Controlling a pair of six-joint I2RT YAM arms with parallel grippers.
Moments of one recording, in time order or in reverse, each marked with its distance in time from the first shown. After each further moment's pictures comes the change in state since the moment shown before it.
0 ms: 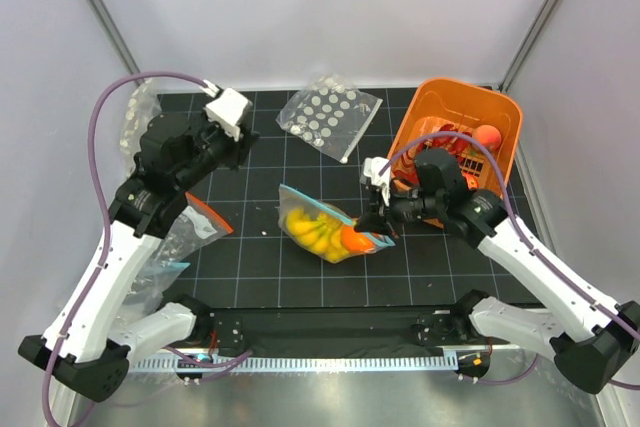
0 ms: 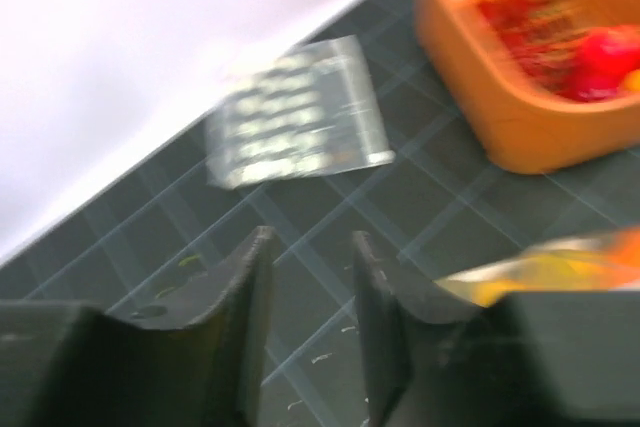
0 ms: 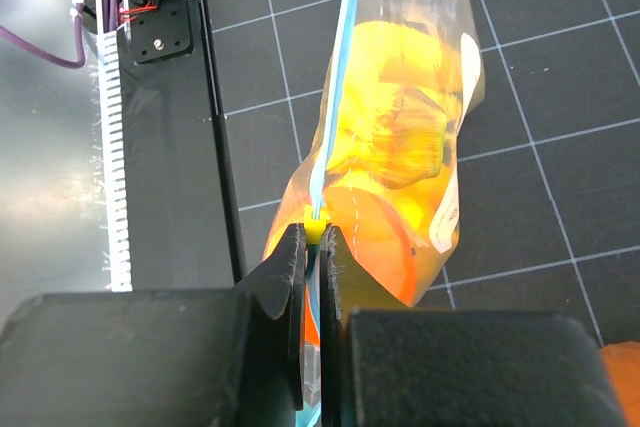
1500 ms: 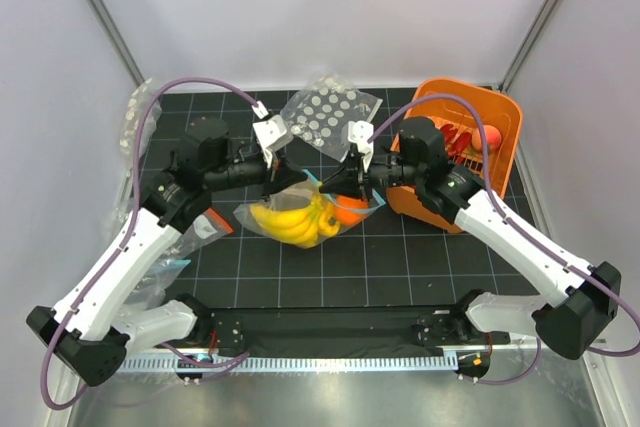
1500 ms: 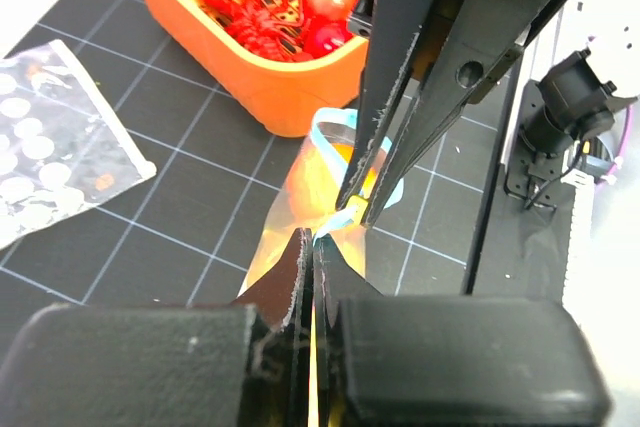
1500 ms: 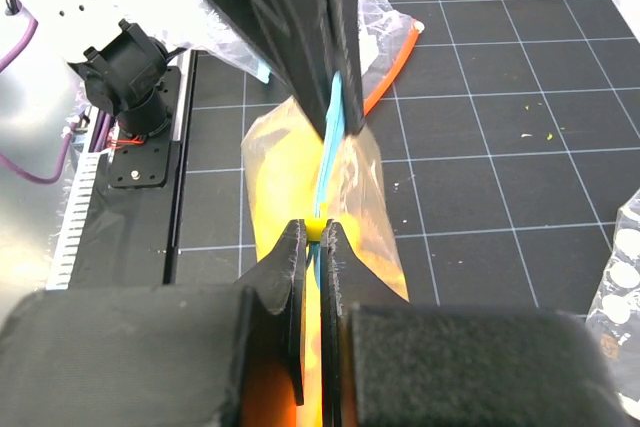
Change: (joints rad) left arm -0.124 0.076 -0.057 -0.004 0.506 -0.099; right arm 0.031 0.218 0.152 0.399 -0.105 0.058
